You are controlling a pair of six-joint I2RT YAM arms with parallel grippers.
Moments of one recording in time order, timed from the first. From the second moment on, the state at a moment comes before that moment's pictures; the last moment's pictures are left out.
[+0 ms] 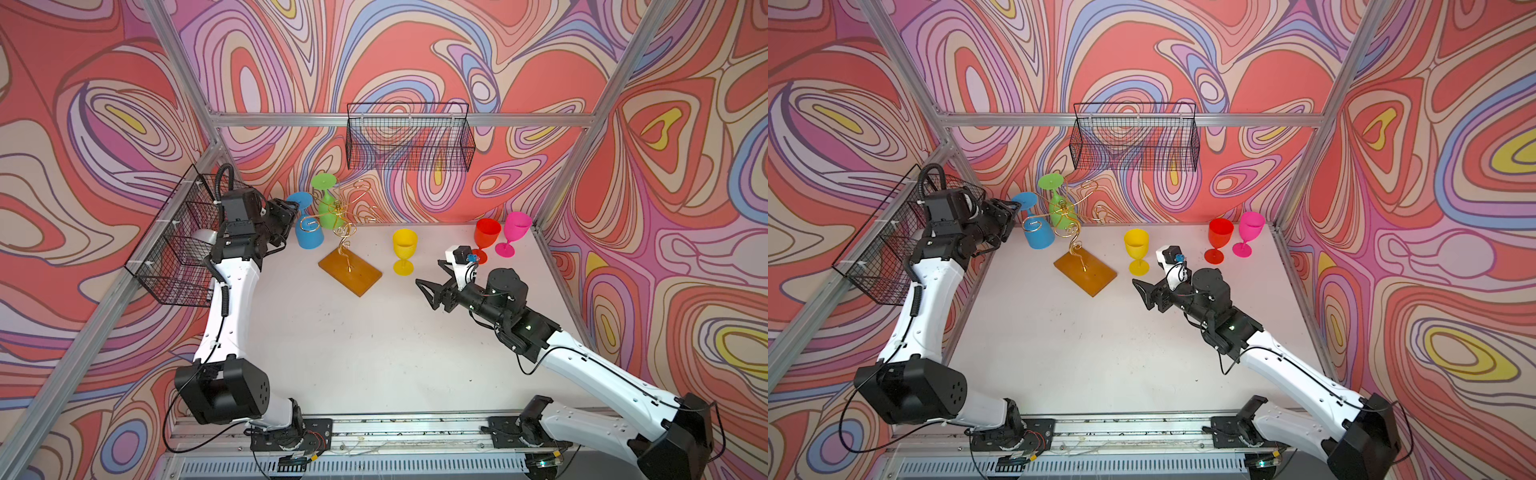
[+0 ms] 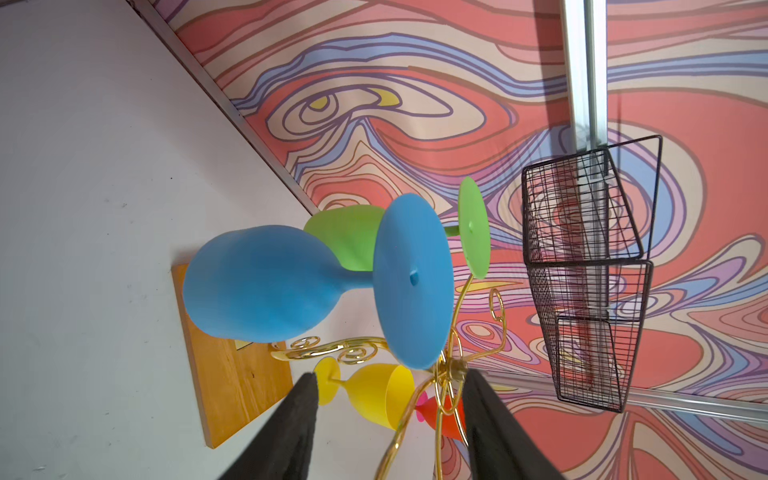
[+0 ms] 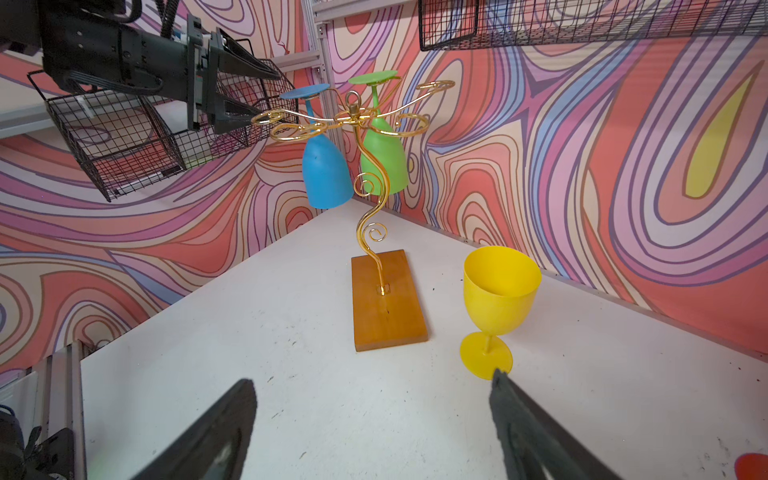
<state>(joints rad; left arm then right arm) 0.15 1.49 1.58 -0.51 0.35 -1.04 0.66 1.07 0.85 0.07 -0.13 0.10</state>
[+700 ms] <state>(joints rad) 0.15 1.55 1.58 -0.34 0.38 -1.16 0.66 1.05 0.85 0.05 -0.13 0.10</state>
